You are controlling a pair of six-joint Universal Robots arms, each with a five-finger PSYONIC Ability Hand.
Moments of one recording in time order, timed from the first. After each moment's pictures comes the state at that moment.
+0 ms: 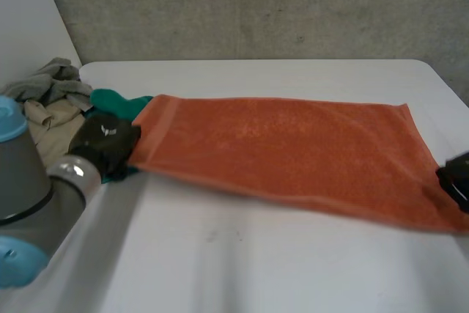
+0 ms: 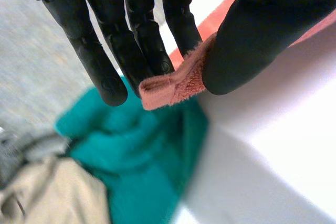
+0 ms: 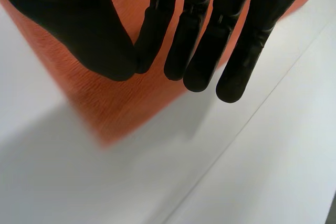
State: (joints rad) left arm 4.39 -1.80 -1.75 3.24 -1.55 3.64; right arm 1.29 -1.11 1.48 0.47 1.19 2.09; left_hand 1.16 1.20 1.19 1.20 0.97; right_hand 1.00 1.18 1.18 1.19 1.00
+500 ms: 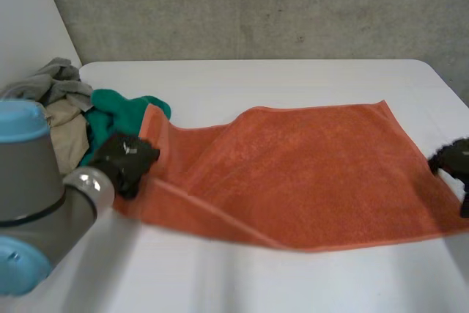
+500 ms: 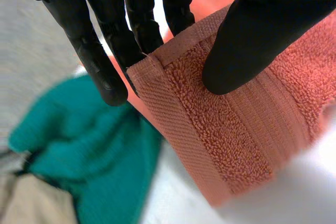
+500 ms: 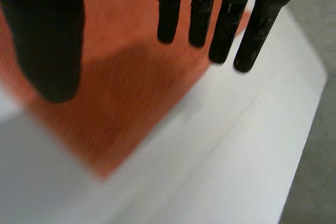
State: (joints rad) left arm 4.34 -1.86 -1.68 3.15 -1.51 3.75; right arm 1.34 -1.25 1.62 0.28 1.15 2.15; left_hand 1.16 1.20 1.19 1.20 0.97; right_hand 0.37 0.42 0.42 0.42 0.25
